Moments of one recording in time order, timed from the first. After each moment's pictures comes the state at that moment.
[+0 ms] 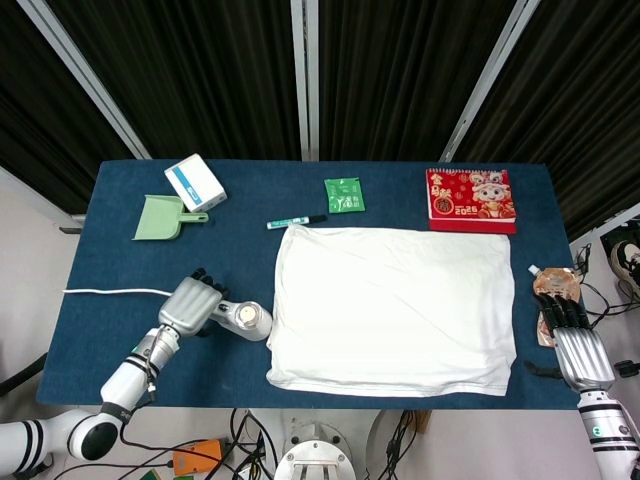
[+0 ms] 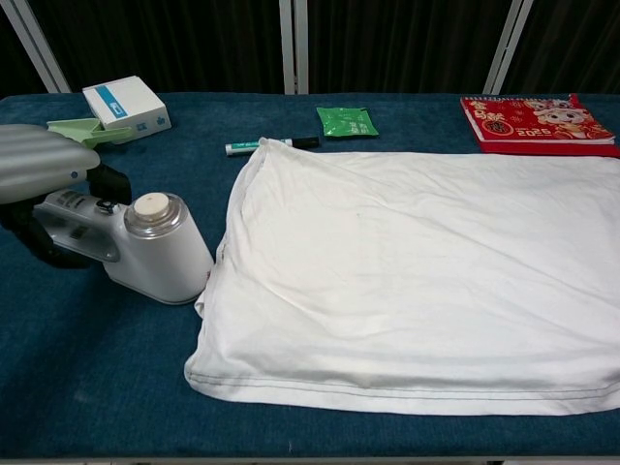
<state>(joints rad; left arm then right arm) -0.58 -1.33 -0.06 -1.77 1.16 0.97 0.70 0.10 -1.19 0.01 -1.50 -1.47 1.32 0.04</state>
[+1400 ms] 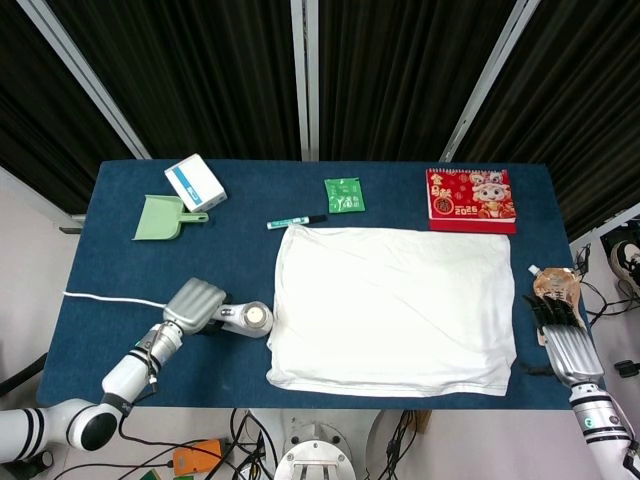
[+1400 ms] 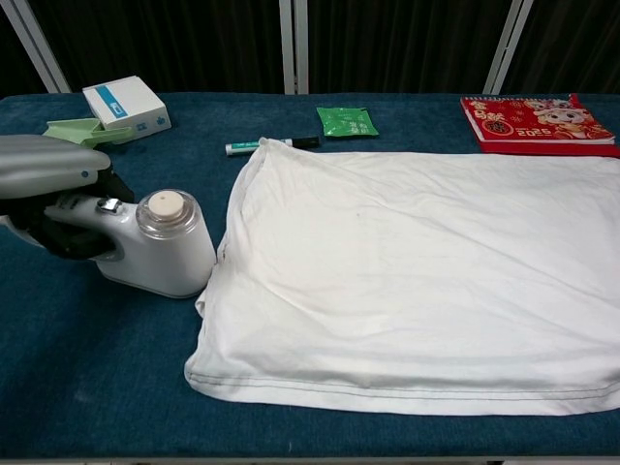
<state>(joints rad) -0.66 -1.29 -0.03 -1.77 1.12 0.90 0.48 0.15 -1.19 0.00 -1.50 -1.45 1.23 0.04</state>
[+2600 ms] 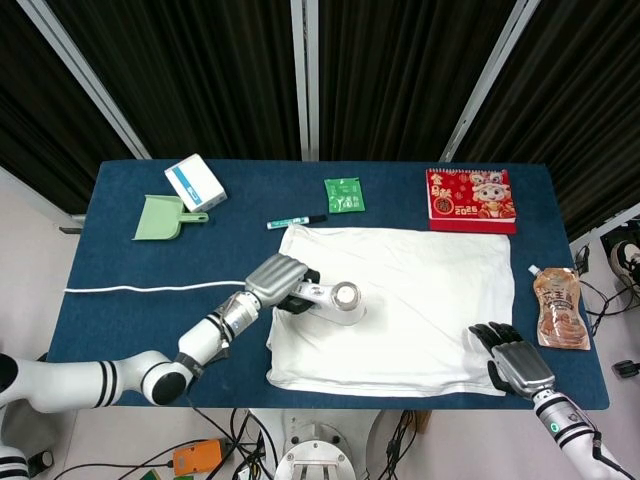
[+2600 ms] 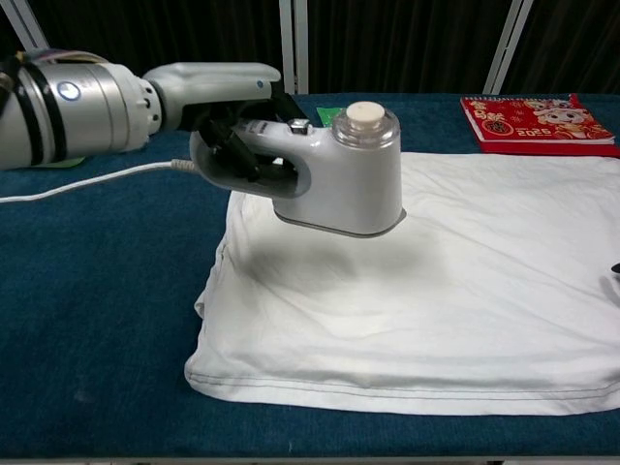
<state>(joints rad) -0.94 -1.50 -0.22 -1.67 1.01 0.77 0.22 0.26 -1.18 -0.11 -1.57 -1.51 1.01 -0.05</state>
